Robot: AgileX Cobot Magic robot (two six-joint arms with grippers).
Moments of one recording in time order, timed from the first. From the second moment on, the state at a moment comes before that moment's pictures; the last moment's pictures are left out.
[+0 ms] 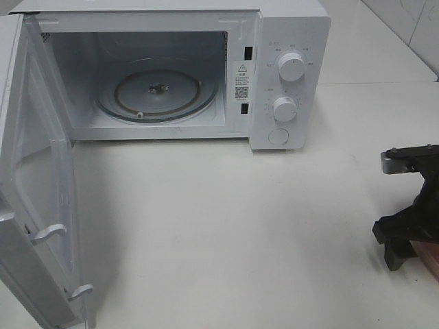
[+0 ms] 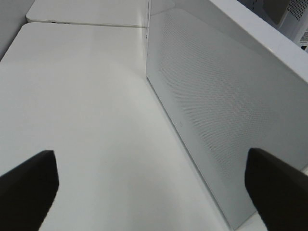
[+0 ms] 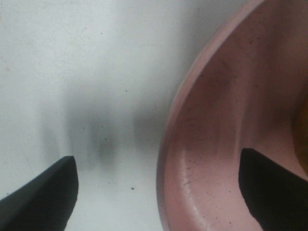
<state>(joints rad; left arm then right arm) -0.03 -0.01 -0.50 -0.09 1.04 0.01 0.13 1.69 -0.66 -0.20 0.54 0.18</state>
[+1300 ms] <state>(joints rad) -0.03 -0.01 -0.50 -0.09 1.04 0.01 0.13 1.72 -0.66 -0.25 0.52 0.24</state>
